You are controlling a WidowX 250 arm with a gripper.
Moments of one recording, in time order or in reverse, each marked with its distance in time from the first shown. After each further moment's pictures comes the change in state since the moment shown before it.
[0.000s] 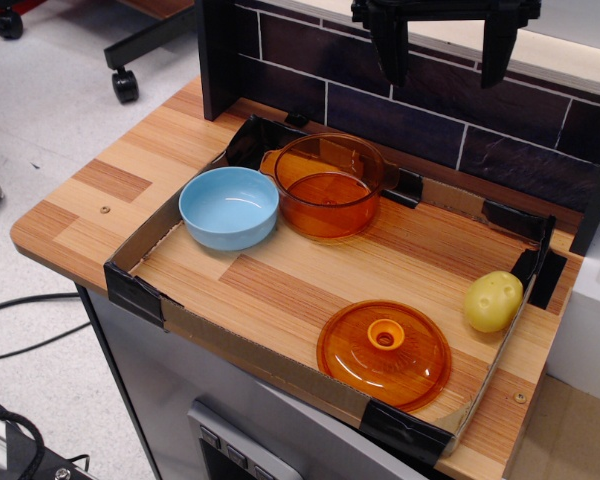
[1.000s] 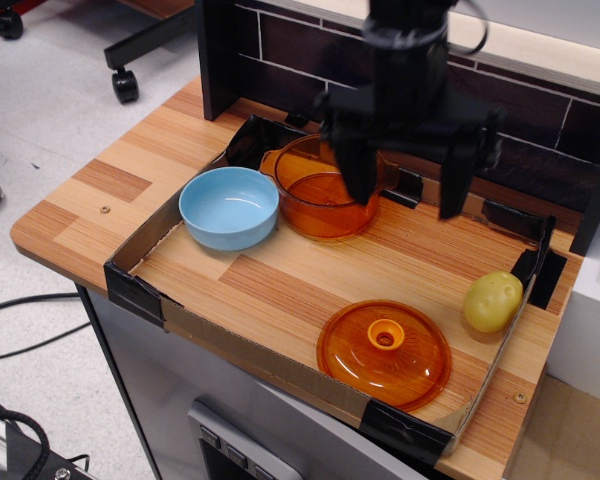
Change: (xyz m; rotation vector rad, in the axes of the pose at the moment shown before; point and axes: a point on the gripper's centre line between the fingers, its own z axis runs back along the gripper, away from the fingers) arm -0.064 0.019 -0.054 0.008 0.063 -0.148
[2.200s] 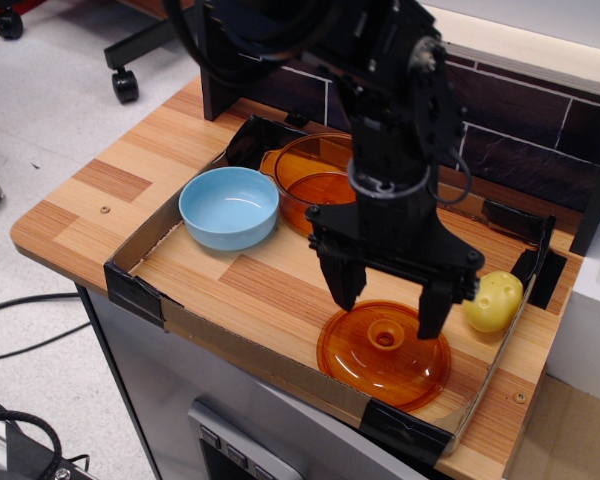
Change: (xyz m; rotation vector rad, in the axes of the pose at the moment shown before) arm -0.037 -0.005 -0.046 0.035 -0.019 -0.097
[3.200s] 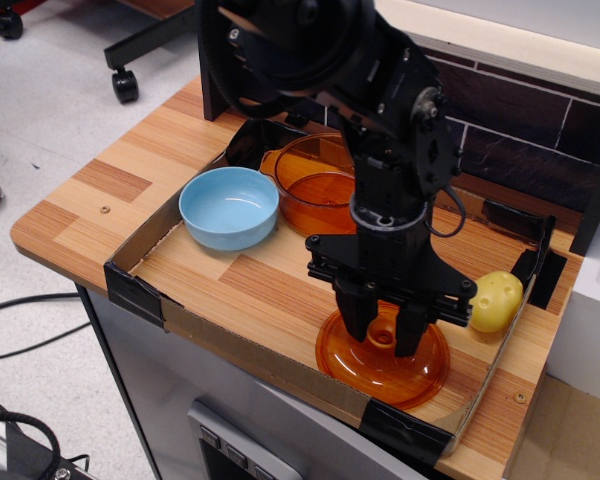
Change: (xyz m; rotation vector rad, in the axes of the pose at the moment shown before) arm -0.002 0.005 -0.024 0.009 0.034 0.031
